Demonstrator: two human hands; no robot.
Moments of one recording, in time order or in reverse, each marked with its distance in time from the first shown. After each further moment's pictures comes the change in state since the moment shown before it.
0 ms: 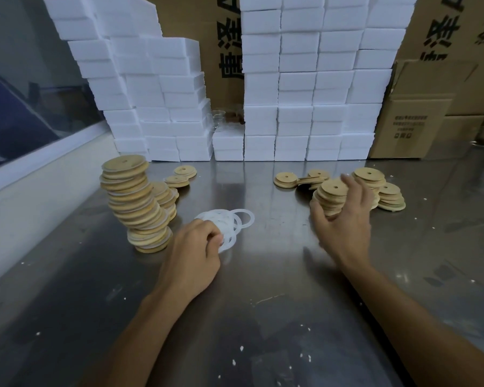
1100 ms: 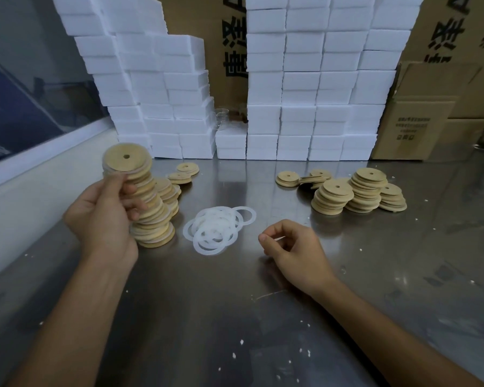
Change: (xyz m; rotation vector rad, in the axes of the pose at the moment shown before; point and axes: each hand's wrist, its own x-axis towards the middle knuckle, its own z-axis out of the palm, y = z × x) left_hand 0.029 -0.015 -0.077 -1.073 0.740 -0.572; right_hand -0.053 -0.042 0.014 0.336 -0.573 0.127
